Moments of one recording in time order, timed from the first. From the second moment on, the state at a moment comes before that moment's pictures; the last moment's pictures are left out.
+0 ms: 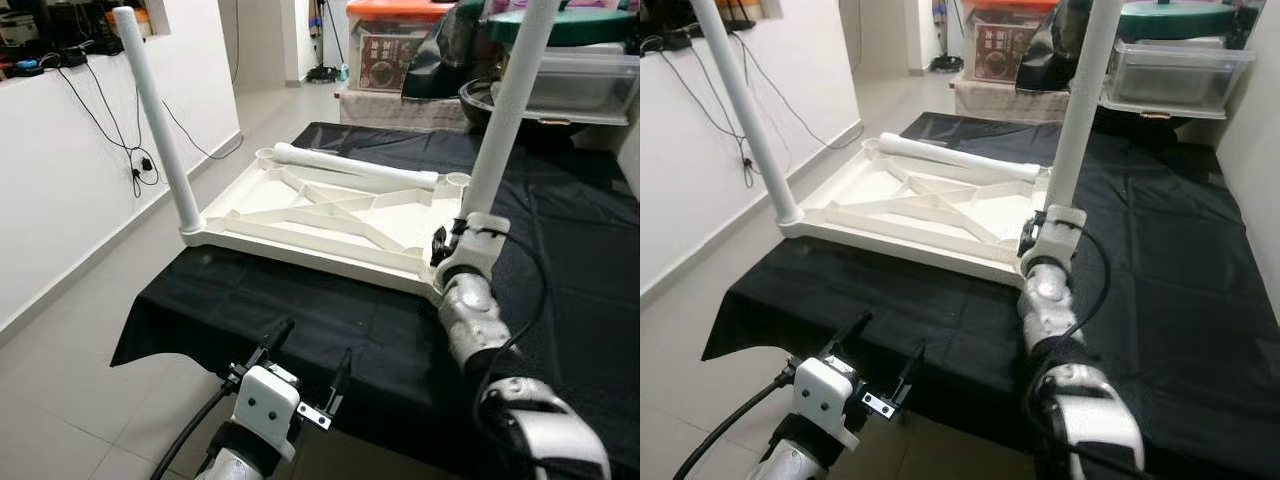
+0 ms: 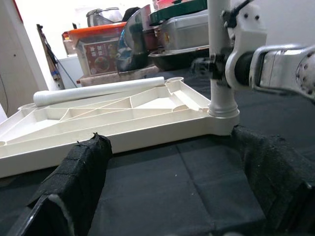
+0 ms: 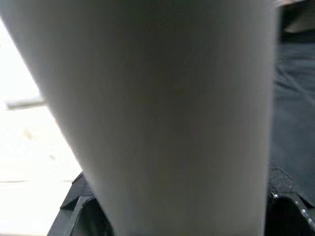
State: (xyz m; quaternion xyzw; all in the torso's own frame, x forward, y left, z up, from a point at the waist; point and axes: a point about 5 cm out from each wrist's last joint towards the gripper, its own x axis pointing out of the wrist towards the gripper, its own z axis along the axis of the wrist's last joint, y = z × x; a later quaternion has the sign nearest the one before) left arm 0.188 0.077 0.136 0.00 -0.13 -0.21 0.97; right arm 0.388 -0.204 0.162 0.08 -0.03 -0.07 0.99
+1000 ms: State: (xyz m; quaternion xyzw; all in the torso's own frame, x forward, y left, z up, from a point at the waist) left arm 0.188 0.077 0.136 0.00 -0.13 -0.21 0.97; right arm 0.362 -0.170 0.178 0.05 0.02 0.56 0.83
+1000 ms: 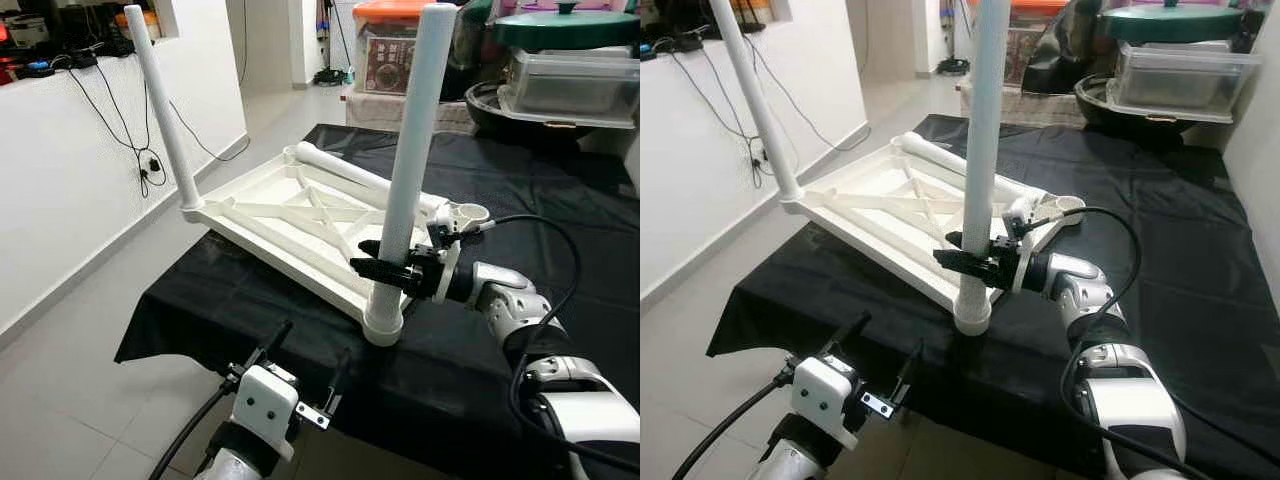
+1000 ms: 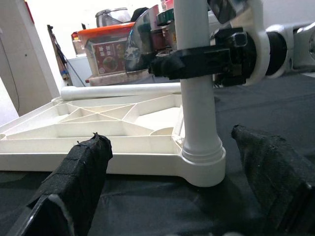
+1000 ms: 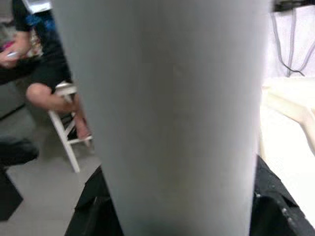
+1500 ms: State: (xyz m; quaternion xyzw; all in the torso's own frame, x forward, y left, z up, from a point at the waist) left arm 0.188 0.077 0.135 0.00 -0.12 -0.21 0.97; right arm 0.389 -0.195 0.166 0.02 0.01 0.18 0.98
